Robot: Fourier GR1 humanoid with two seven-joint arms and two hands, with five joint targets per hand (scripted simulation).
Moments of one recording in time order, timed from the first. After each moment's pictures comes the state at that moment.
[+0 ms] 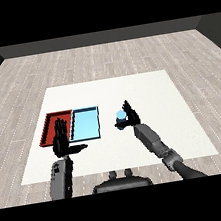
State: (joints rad) left arm -0.01 0.04 0.08 -1.58 0.16 -0.08 -0.45; right arm -0.68 0.00 0.16 -0.49 -0.47 -0.01 -0.56
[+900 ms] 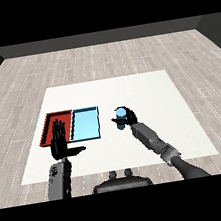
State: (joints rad) left arm 0.03 0.05 0.08 -1.63 0.18 -0.10 -0.43; right arm -0.78 -0.01 0.34 -0.34 -0.63 -0.14 -0.59
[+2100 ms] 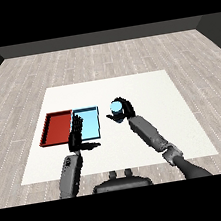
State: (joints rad) left arm -0.07 0.01 -0.07 -1.47 0.11 -0.04 -0.39; right arm -0.78 -0.04 0.31 -0.66 -0.45 -0.23 -0.54
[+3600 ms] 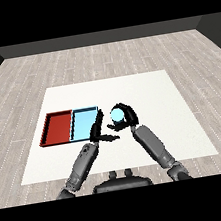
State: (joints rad) left arm -0.34 0.00 -0.38 -1.14 0.24 0.24 -0.39; right arm -0.47 -0.01 0.31 -1.24 -0.19 -0.21 -0.31
